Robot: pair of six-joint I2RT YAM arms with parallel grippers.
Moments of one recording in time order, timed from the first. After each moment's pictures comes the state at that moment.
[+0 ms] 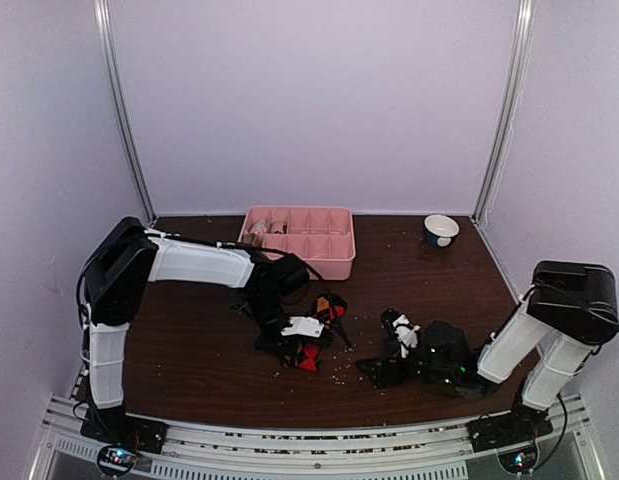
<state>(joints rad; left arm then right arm) -0.89 2.08 1.45 -0.86 0.44 0.90 0.94 1.70 0.22 1.03 0.00 0.29</state>
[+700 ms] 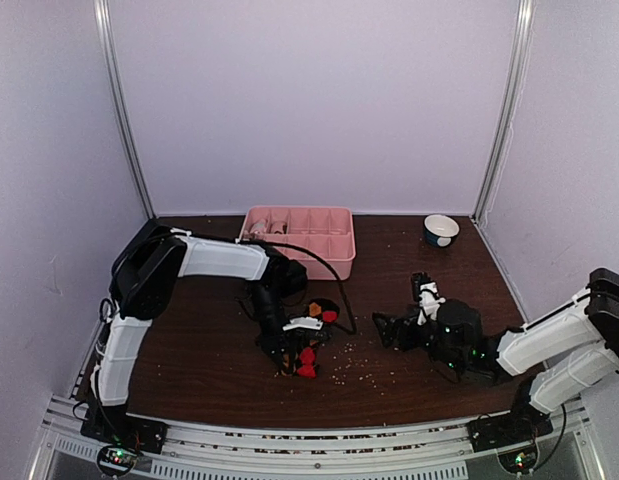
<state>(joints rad) -0.83 2.27 1.65 -1.18 0.65 0.90 0.90 1.37 0.26 0.79 0.37 0.43</state>
